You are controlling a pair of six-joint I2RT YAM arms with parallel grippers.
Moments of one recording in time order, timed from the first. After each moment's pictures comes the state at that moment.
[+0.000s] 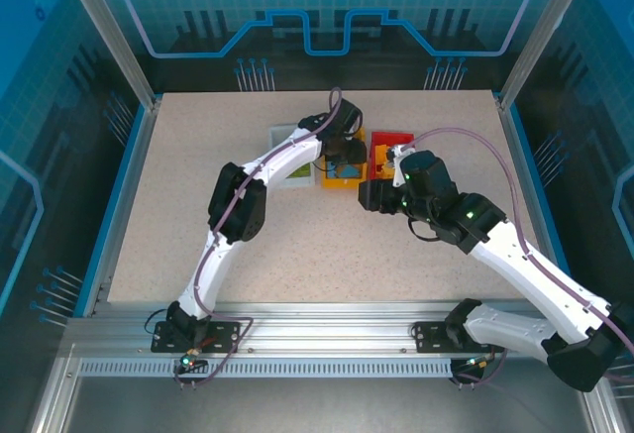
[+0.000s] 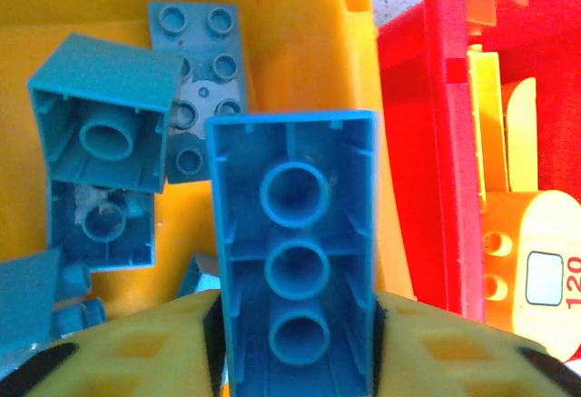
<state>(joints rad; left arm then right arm) -0.58 2.40 2.17 -0.77 0.12 -0.59 0.67 1.05 1.08 -0.67 0.06 0.50</state>
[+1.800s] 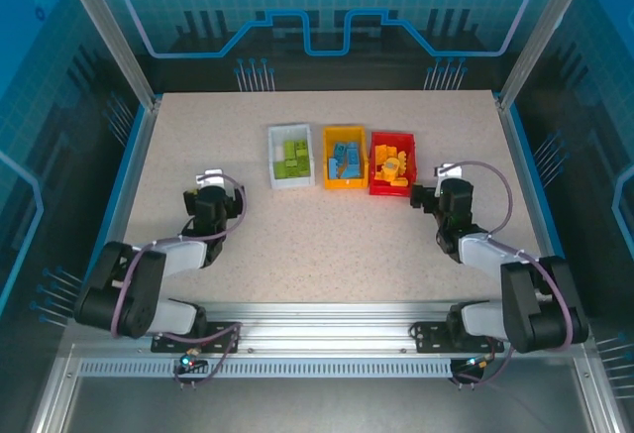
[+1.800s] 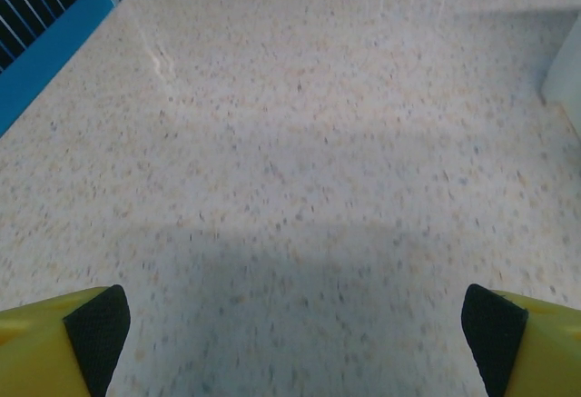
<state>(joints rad) -0.14 1.42 0.35 0.61 -0.40 -0.11 0.12 1.30 0.40 0.41 0.22 0.04</state>
